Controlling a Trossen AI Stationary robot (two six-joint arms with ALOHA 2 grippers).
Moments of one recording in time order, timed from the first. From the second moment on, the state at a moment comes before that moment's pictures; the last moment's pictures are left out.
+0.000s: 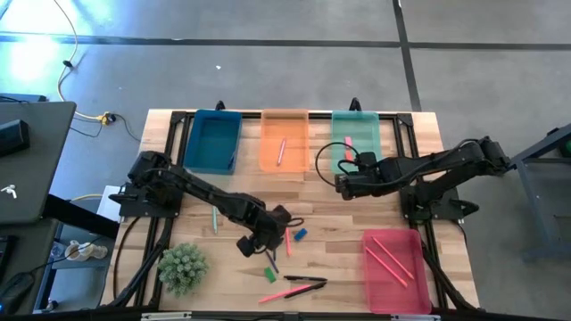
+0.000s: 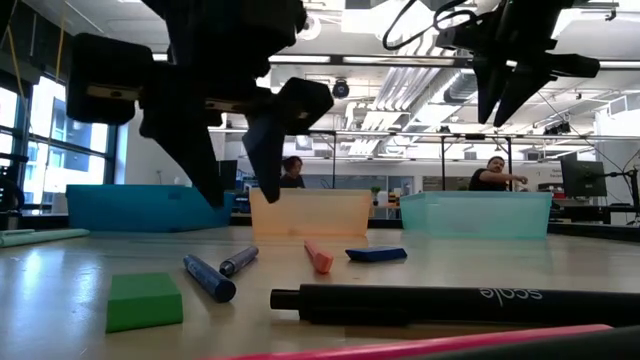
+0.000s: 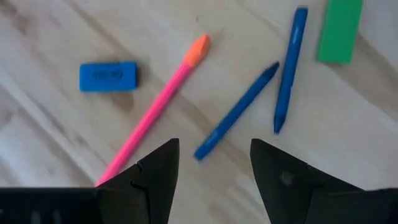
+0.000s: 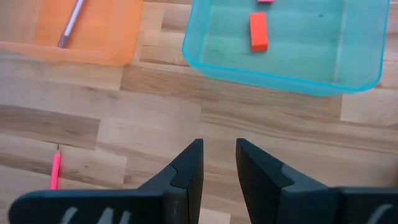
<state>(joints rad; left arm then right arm) -0.18 1.86 1.21 -0.52 0.07 0.56 0.17 1.34 1.10 -1.16 0.45 1.57</state>
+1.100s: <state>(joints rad) -0.15 2.00 1.22 -0.49 0.14 0.74 0.17 1.34 1.10 -1.13 0.46 1.56</state>
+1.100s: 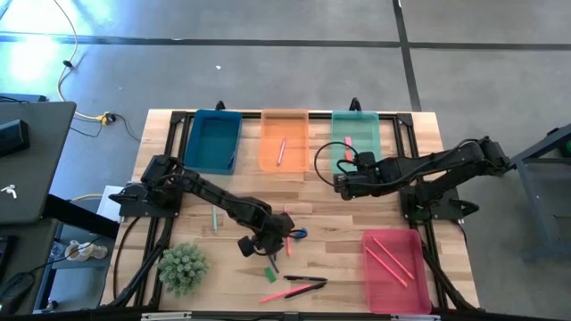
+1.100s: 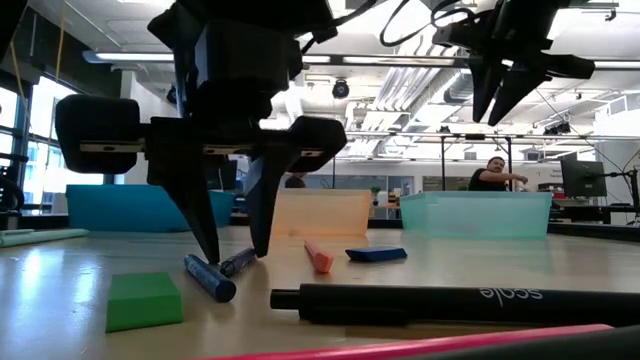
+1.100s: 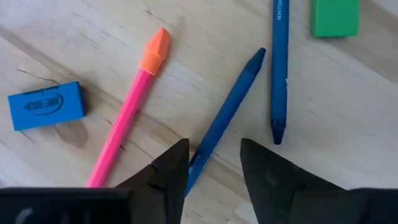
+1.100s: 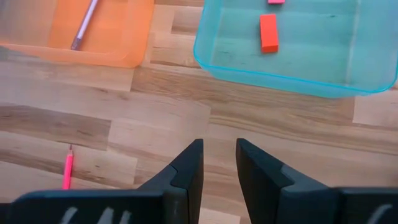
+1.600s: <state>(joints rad) -0.14 2.01 1.22 -0.53 0.12 0.60 0.17 1.34 1.10 -1.11 0.46 1.56</state>
